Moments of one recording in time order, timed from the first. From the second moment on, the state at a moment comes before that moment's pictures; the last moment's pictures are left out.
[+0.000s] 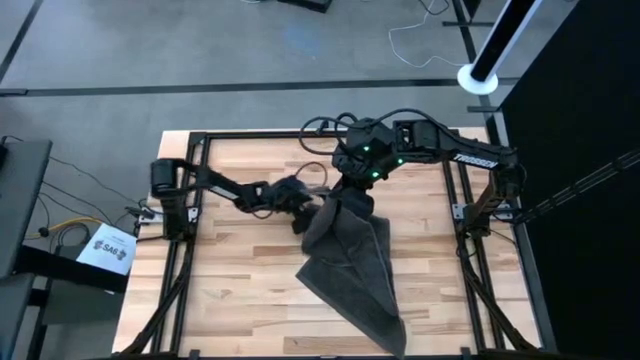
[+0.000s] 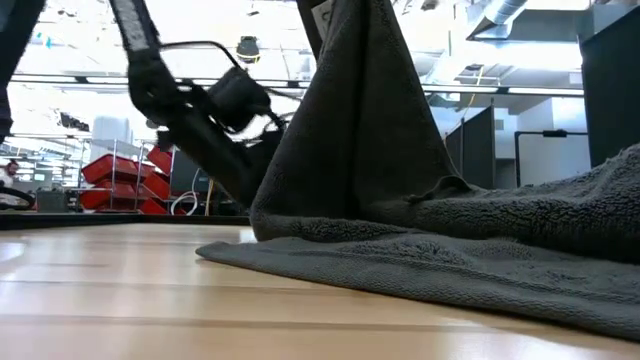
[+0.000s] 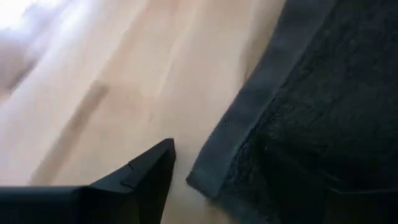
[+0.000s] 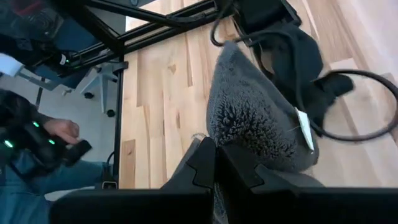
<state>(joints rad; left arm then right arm) 0.21 1.87 0.72 0.45 -0.03 -0.04 -0.07 1.71 2.04 -1.11 -0.25 0.26</state>
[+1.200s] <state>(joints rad) -0.14 0.67 0.92 0.41 0.04 -0.07 0.26 1.46 2.04 -0.52 -0.42 0.33</state>
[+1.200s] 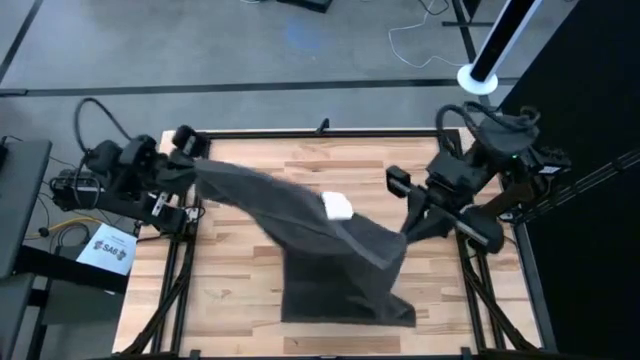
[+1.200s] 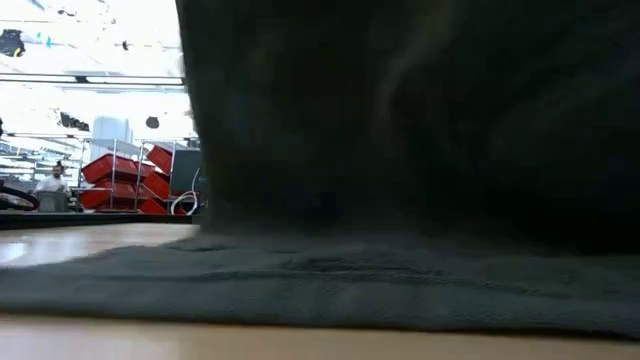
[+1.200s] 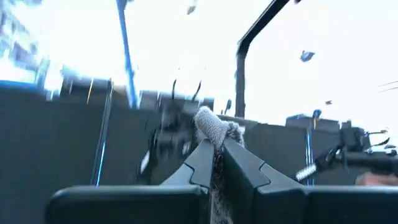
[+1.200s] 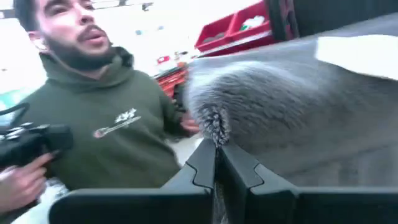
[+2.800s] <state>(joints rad) 0.38 0.85 0.92 -0.44 -0.46 0.02 -0.32 1.51 1.70 -1.18 0.17 0.38</state>
